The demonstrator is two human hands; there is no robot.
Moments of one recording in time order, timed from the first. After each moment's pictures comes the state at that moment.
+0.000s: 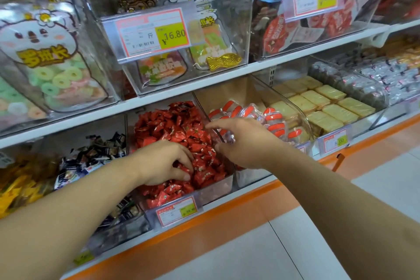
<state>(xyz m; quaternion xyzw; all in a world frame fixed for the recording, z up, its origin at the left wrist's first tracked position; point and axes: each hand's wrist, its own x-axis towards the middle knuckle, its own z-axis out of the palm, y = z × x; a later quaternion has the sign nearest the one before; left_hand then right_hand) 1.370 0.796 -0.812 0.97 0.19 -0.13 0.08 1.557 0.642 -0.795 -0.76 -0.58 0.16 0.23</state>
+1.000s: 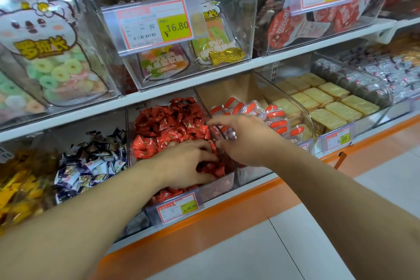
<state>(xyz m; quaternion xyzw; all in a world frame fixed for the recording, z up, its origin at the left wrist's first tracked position) 1.398 0.771 -0.832 0.97 0.18 -0.12 0.06 1.554 0.643 -0.794 -0.77 -0.58 0.16 0.22</state>
